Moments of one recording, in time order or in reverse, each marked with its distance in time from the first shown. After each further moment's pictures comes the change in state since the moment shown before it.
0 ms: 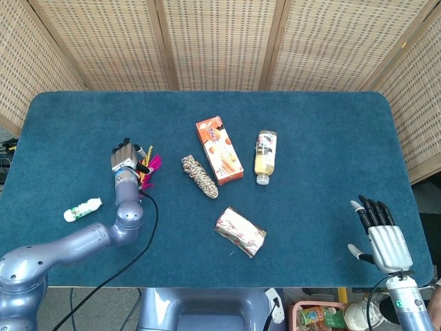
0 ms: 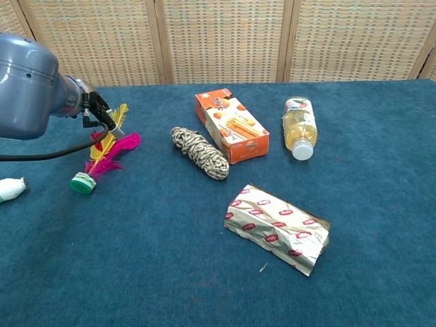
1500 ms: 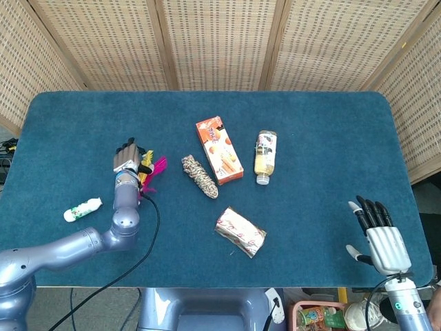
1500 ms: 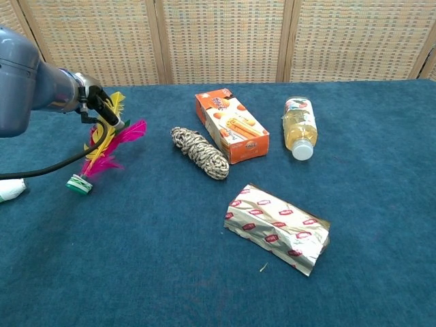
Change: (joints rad) left arm 0.064 0.065 -0.031 -0.190 0.060 0.042 -0.012; right arm -0.005 0.001 -0.008 -0.014 -0.024 0.026 -0.012
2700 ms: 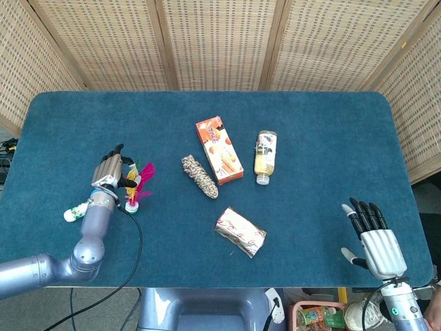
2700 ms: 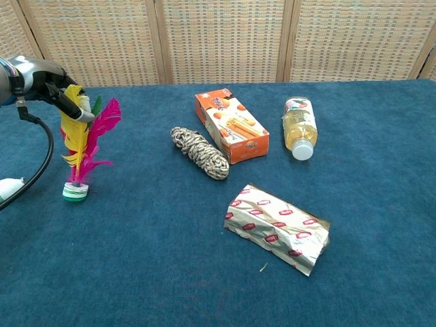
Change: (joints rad) left arm 0.194 0.293 0.108 -0.536 0.158 0.099 -0.193; right arm -0.009 0.005 -0.017 -0.040 -0.055 0.039 -0.041
